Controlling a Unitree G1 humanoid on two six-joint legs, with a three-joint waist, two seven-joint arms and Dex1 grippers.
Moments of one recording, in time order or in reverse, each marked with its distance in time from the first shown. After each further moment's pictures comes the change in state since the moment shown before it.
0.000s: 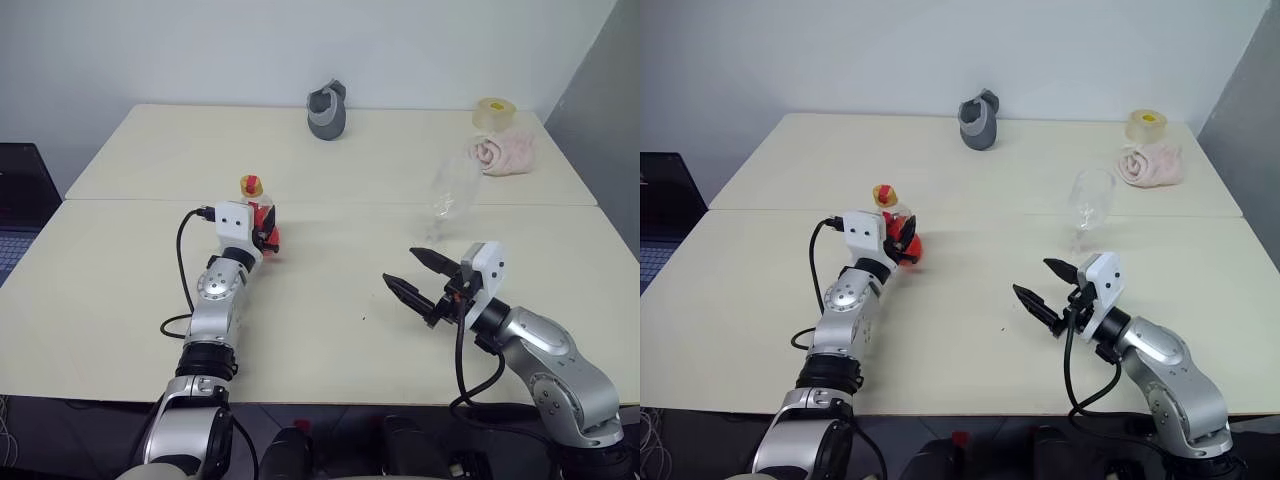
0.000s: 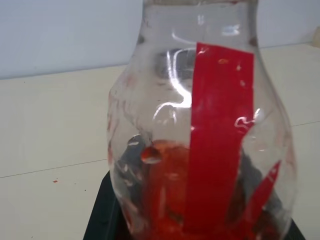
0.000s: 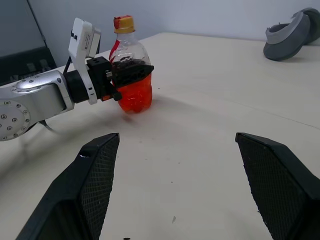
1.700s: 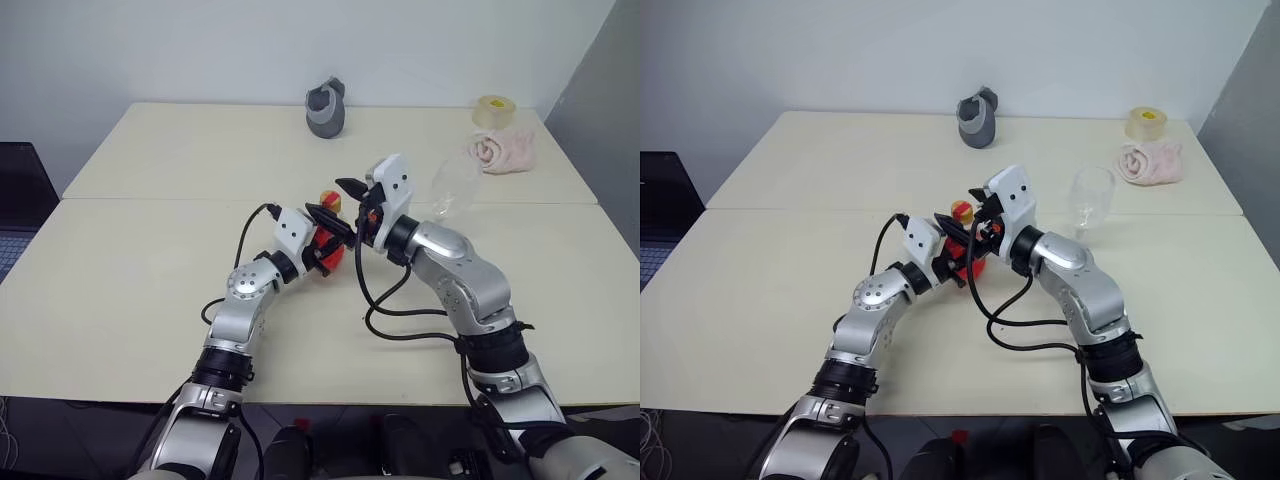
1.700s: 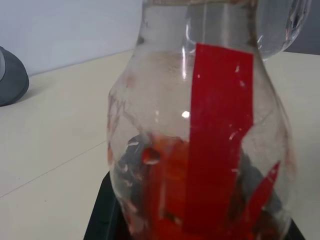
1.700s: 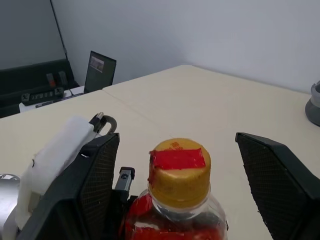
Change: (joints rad) left arm 0.040 -0.027 -0.197 -0.240 -0.037 0.153 -0.374; right arm -0.605 0.295 0.182 0.420 -0.169 0.048 -0.096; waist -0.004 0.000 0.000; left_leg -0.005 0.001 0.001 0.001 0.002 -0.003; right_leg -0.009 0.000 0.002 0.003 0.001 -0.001
